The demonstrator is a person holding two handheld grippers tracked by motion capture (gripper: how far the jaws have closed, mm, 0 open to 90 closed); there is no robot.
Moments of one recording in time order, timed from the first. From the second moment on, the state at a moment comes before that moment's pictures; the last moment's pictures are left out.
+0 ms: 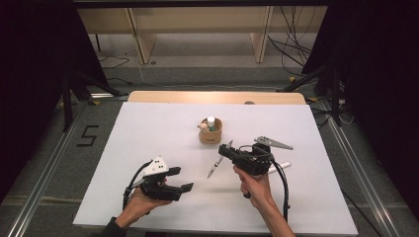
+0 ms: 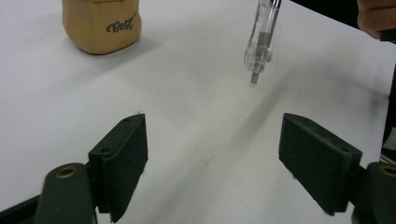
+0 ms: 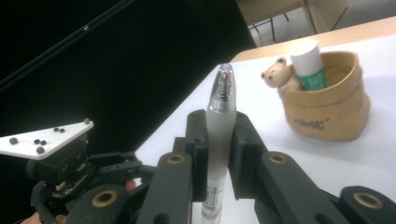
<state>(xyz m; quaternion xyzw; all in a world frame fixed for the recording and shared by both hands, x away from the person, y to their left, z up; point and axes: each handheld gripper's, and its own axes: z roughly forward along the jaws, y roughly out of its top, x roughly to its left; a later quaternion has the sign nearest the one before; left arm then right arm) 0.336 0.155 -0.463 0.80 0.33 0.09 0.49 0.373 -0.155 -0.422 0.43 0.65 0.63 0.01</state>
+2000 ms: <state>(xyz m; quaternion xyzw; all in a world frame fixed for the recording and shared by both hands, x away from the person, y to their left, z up) 0.336 0.166 -0.469 0.80 0.34 0.11 0.48 0.493 -0.161 -0.358 0.50 0.61 0.59 0.13</state>
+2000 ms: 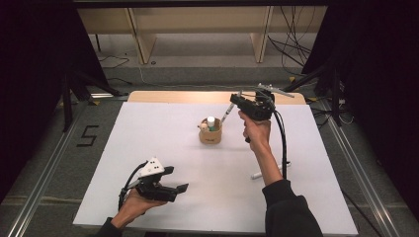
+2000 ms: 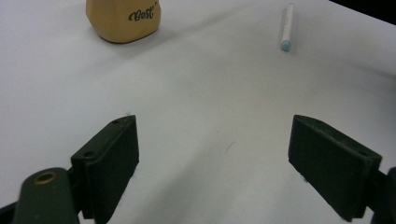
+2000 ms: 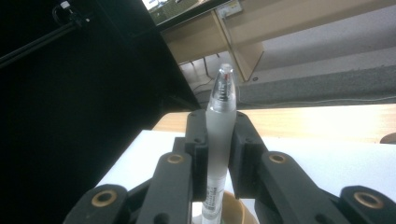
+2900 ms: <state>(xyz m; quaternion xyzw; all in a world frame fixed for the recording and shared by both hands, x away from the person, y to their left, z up) 0.335 0.164 -0.470 0.80 0.33 0.11 0.48 0.524 -0.138 -0.373 0.52 0.63 0.56 0.15</state>
